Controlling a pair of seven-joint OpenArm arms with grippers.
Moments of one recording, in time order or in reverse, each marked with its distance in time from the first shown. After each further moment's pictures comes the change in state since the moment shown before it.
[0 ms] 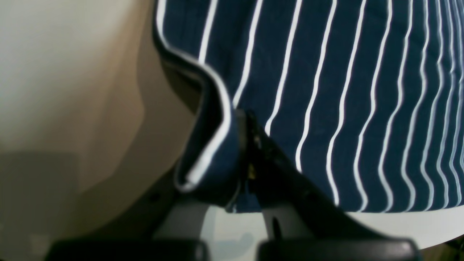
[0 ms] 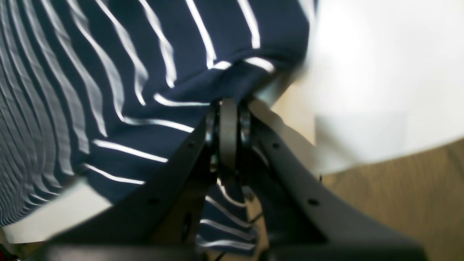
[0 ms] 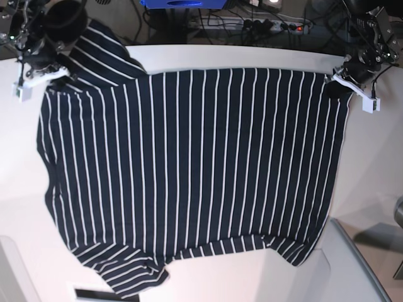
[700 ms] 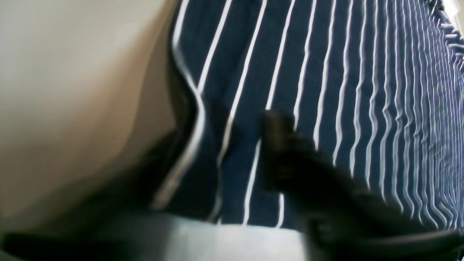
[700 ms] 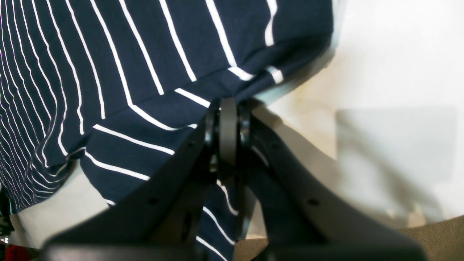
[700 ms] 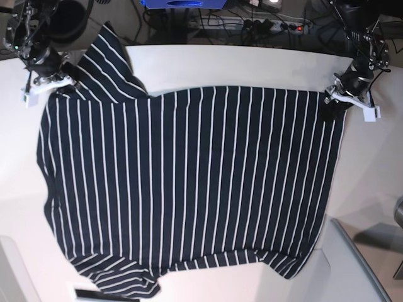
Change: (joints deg) left arm -7.1 -0.5 1.3 -15.8 -3.1 -1.4 -12.9; right arm 6.3 0.3 -0.2 -12.1 1.9 1.9 1.4
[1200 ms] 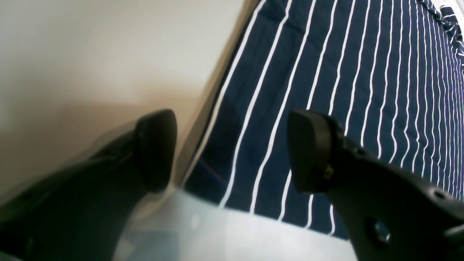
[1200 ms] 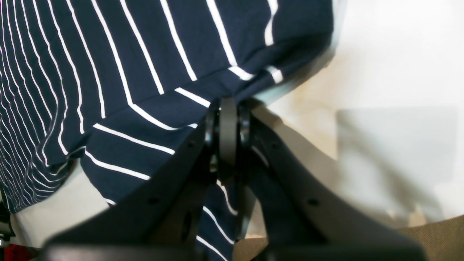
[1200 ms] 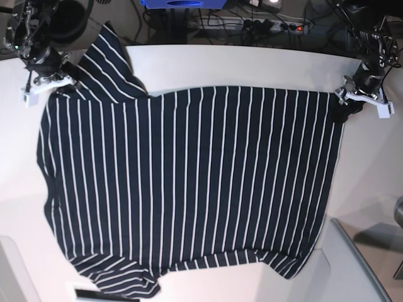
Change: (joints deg) left arm -0.5 -0.8 -6.7 -0.2 0.9 0.1 0.4; right arm -0.2 0.0 0.1 0.2 0.0 0.0 0.0
